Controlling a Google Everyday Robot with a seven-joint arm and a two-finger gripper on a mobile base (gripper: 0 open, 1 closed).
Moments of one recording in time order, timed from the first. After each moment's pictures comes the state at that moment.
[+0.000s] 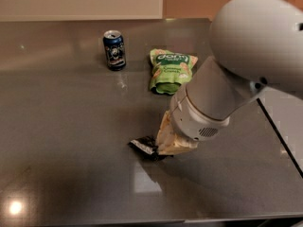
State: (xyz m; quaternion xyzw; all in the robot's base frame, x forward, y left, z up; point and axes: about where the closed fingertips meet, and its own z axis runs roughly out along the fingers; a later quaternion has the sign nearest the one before) arm 0.374 -0.028 0.866 -0.75 0.62 0.11 0.17
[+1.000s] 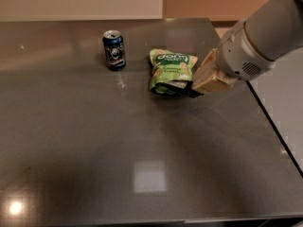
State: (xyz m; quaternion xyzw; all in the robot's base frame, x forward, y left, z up) arm 0.478 -0.107 0.943 -0.65 0.70 0.07 0.28
